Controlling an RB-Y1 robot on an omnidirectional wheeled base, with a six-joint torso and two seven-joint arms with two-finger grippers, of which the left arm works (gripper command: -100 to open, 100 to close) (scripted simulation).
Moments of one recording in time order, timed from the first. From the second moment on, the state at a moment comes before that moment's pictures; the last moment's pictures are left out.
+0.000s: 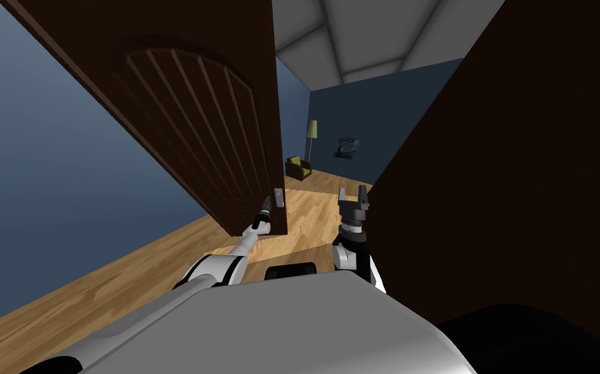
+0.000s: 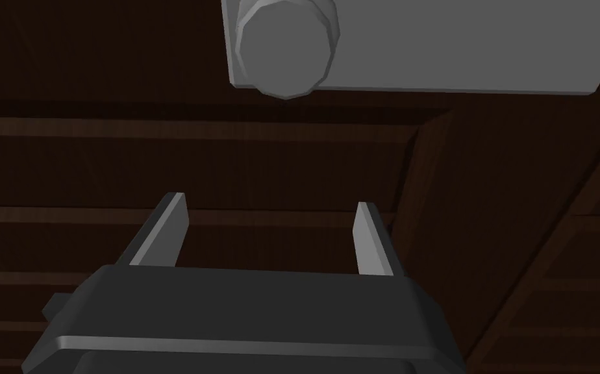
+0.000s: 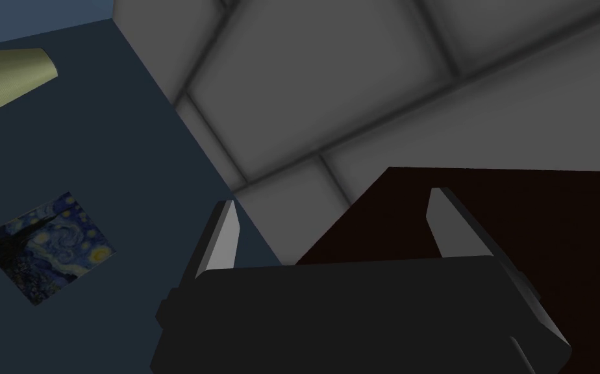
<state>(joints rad) -0.55 0.05 0.05 -0.55 0.20 -0.52 -0.16</state>
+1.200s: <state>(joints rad) -0.57 0.02 0.07 -0.51 0.20 -0.55 -0.20</state>
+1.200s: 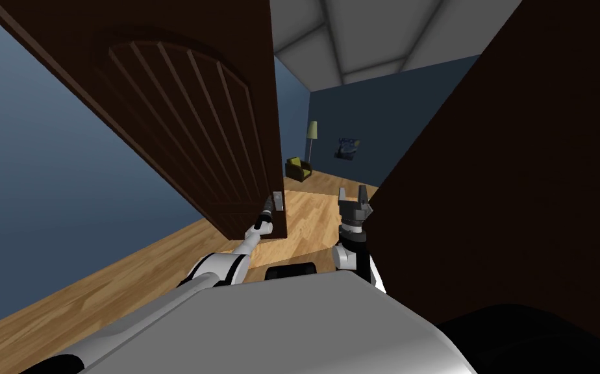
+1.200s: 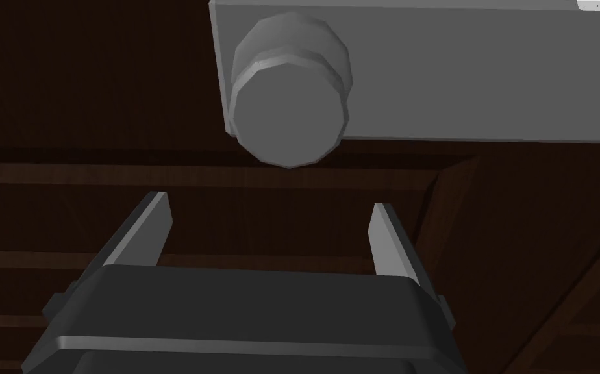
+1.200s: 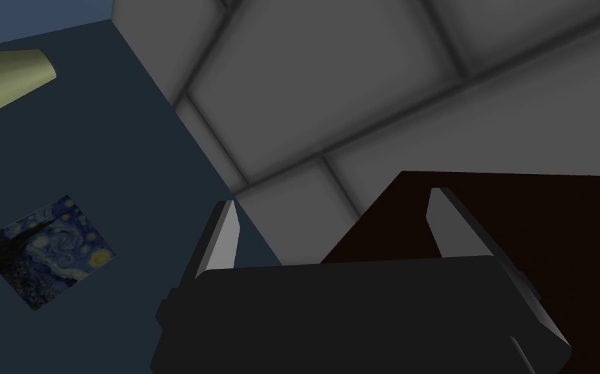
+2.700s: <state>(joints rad) -0.57 -0.01 0.09 -0.49 0.21 -0.55 -0.23</state>
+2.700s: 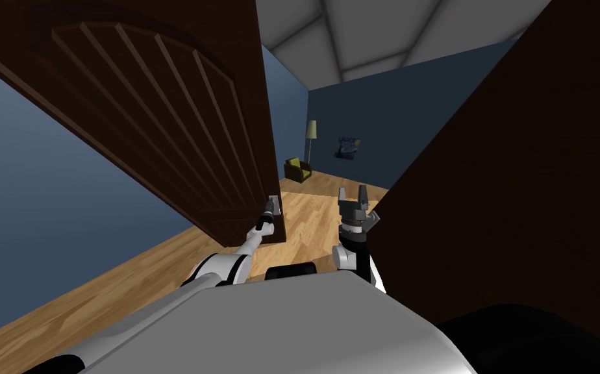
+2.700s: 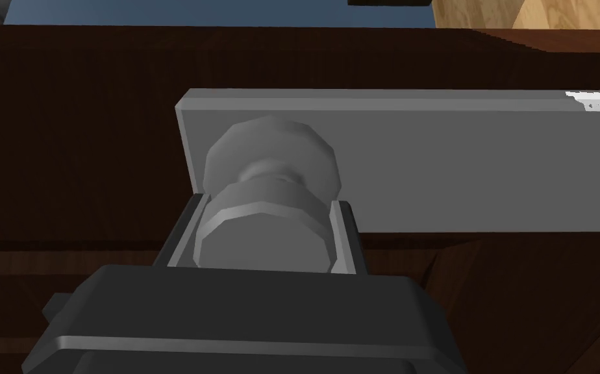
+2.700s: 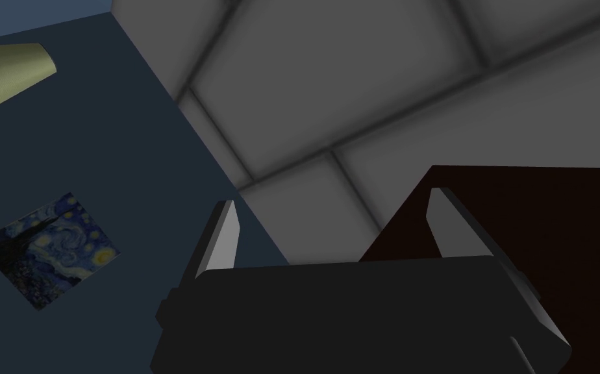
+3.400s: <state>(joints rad) -0.58 0.03 0.14 -0.48 0.26 -0.56 -0.29</state>
